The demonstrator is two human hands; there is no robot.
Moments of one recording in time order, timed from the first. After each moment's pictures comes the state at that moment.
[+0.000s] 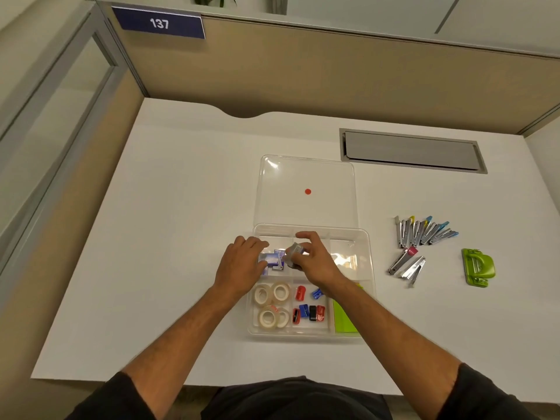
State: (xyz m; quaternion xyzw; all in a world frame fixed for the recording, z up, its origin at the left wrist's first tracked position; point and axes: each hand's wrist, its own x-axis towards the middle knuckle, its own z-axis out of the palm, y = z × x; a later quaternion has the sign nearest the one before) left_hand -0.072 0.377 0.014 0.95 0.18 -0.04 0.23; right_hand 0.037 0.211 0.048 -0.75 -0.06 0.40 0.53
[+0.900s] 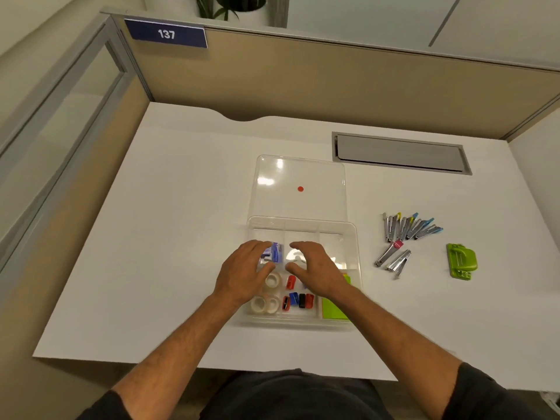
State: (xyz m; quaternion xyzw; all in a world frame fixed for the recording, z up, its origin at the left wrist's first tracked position) left_hand -0.108 0.324 0.043 0.91 0.23 0.02 0.35; right_hand 0.020 0.160 0.051 -0.86 -0.34 0.26 0.27
